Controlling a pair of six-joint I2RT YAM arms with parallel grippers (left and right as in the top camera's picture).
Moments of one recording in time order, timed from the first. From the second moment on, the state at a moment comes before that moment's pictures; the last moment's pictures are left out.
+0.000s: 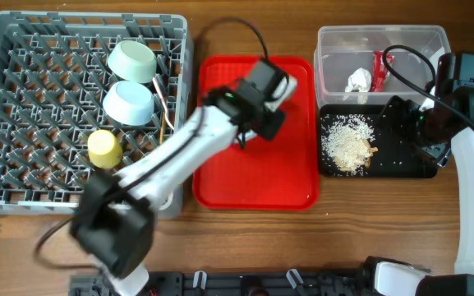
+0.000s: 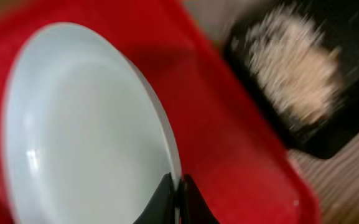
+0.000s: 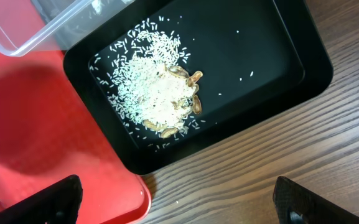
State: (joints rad) left arm -0.67 1.83 1.49 -0.69 0.11 -0.06; right arm -0.18 1.41 1.38 -1.30 -0.04 0.38
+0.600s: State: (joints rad) left arm -0.01 1.74 1.54 -0.54 0.80 -0.29; right arm -0.18 1.41 1.38 -1.30 -0.04 0.38
